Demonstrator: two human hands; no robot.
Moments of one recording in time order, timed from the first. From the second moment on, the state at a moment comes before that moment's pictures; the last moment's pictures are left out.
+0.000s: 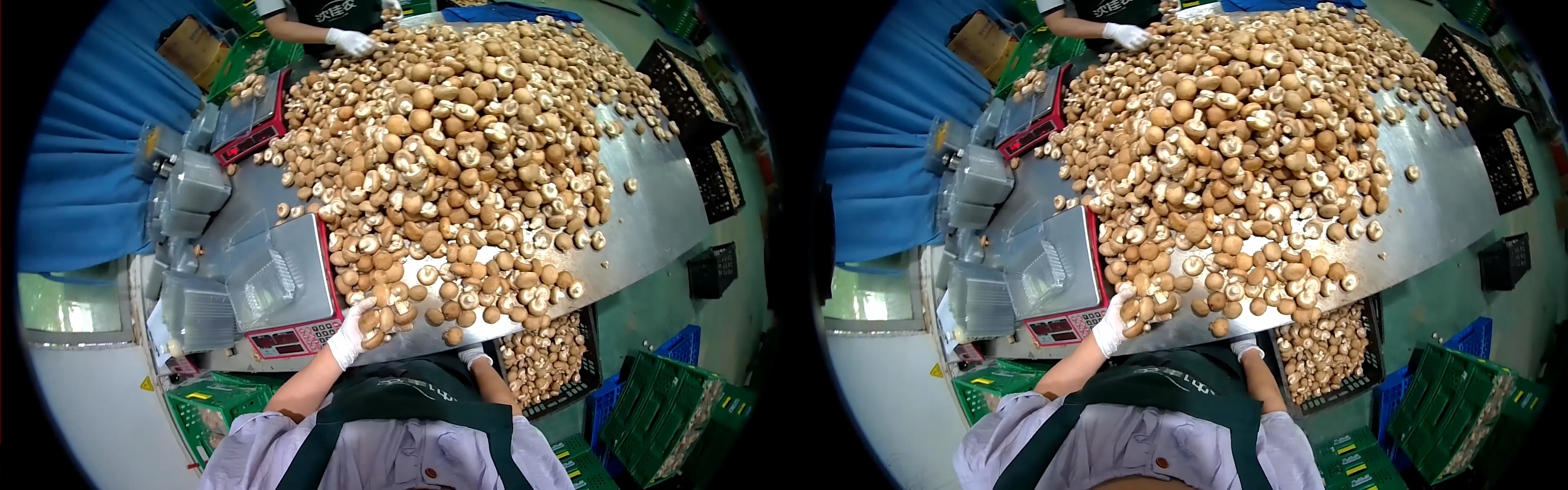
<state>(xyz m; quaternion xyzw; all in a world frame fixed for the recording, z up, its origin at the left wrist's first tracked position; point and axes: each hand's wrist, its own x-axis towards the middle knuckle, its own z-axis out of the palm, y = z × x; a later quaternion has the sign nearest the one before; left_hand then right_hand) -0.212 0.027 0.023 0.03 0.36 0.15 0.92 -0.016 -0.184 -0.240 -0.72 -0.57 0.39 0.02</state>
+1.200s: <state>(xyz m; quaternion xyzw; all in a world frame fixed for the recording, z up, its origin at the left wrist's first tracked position) -0.384 0.070 0.144 0.37 0.39 0.51 0.67 -0.005 -0.201 -0.193 -0.75 -0.53 0.40 -0.07</state>
